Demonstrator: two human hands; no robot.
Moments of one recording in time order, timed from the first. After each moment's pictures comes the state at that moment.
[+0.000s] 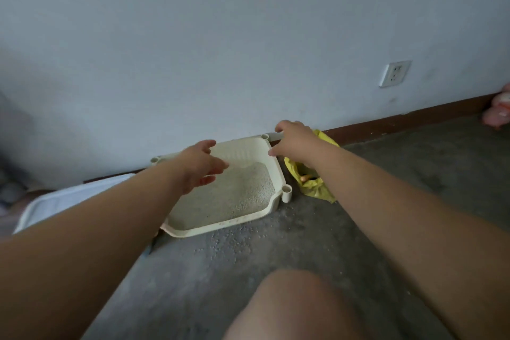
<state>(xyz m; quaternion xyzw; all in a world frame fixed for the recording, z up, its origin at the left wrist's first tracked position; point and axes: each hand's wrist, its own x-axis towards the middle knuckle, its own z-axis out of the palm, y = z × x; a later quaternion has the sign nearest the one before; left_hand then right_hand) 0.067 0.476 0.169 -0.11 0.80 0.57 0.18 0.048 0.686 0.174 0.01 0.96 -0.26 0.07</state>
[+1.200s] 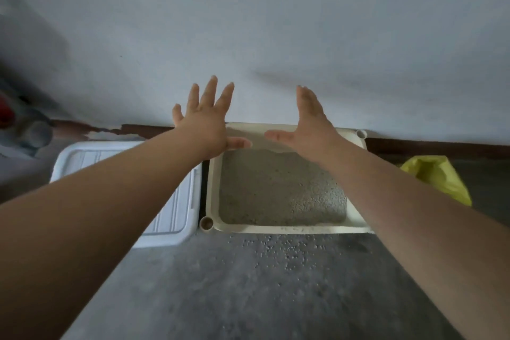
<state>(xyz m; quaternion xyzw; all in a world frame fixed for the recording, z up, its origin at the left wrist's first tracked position) -0.102 0.253 0.136 -0.05 0.98 0.10 0.18 -0.127 0.445 0.142 -0.07 0.96 -0.21 0.19</state>
